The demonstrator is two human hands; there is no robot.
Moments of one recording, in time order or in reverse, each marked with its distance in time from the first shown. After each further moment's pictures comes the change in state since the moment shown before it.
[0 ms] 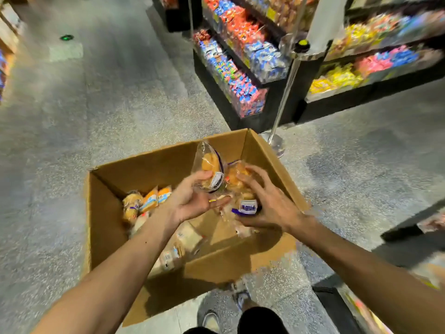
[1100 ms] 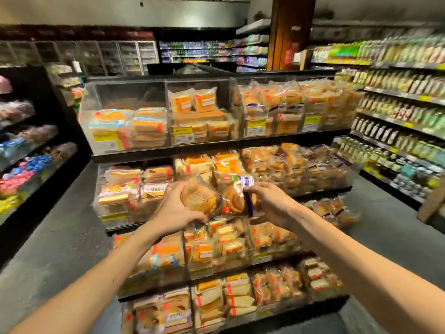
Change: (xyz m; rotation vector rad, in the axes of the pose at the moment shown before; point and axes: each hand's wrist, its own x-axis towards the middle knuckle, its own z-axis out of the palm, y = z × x) left_hand -0.065 -0.526 0.667 1.604 -0.910 0.507; right_hand -0.836 -0.078 -0.285 0.860 1.523 1.117
